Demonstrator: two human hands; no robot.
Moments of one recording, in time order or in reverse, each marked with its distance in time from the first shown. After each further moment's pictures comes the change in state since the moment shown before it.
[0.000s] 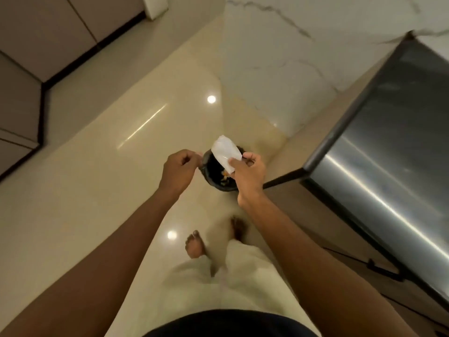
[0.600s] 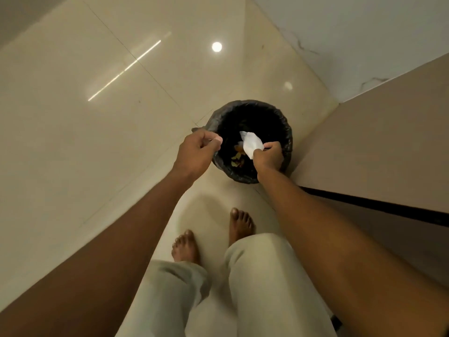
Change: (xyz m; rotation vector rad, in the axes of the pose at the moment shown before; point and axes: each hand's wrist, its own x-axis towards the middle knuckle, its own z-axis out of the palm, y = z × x) left_hand 0.243 -0.273 0.121 -0.004 -0.095 -0.083; right_hand 0.370 0.314 0.056 -0.621 0.184 0.063
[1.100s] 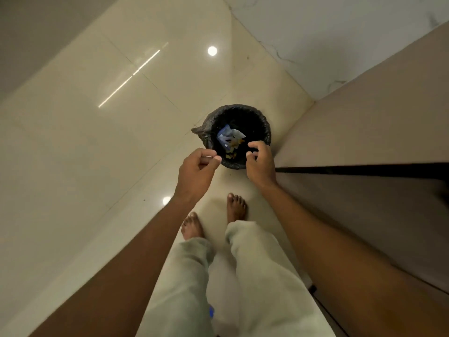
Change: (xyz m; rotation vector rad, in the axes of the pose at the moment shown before) left_hand -0.154 0.065 -0.015 -0.083 0.055 -0.027; right_hand -0.146 -0.030 -0.126 -0.137 -0.183 -0.390
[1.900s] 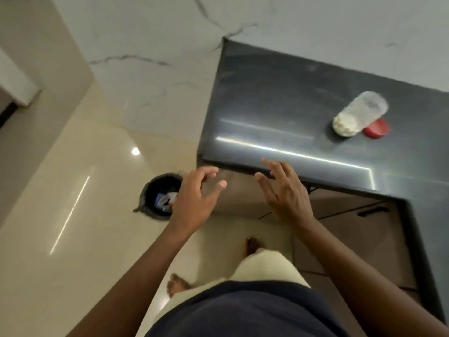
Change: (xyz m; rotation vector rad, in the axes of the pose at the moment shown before) left_hand -0.279 0.215 0.077 0.348 -0.474 0.795; right_hand -0.350 -0.039 -0.353 -0.290 0.654 -0.290
